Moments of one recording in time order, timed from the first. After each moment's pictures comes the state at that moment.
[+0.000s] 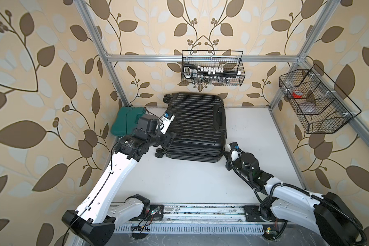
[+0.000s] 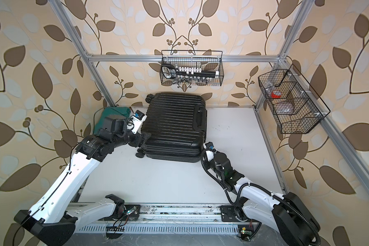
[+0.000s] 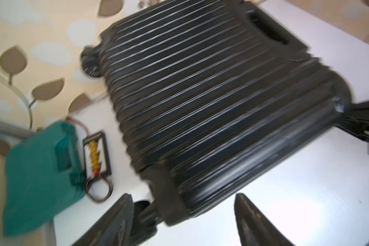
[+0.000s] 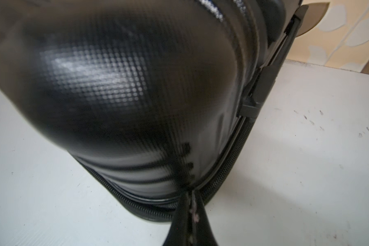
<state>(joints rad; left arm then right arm) -0.45 1.09 1.28 -0.81 0.08 0.25 0.59 1.04 0.29 0.36 0.10 0.11</state>
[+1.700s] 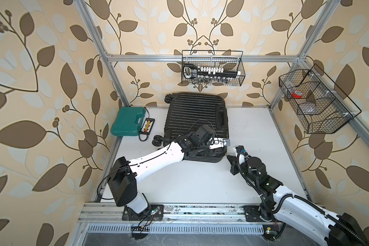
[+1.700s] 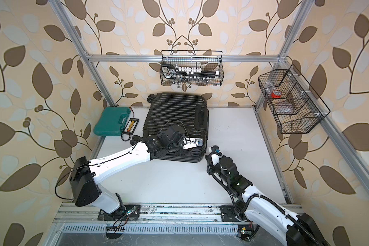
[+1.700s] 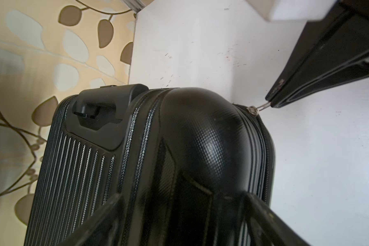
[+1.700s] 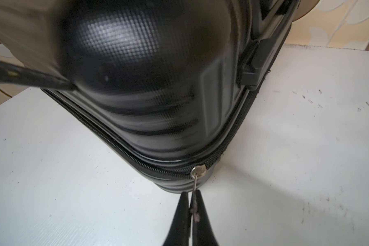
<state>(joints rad) -0.88 1.58 1.33 -0.43 -0.11 0.77 0.57 0.80 0.23 0.17 0.04 0.18</state>
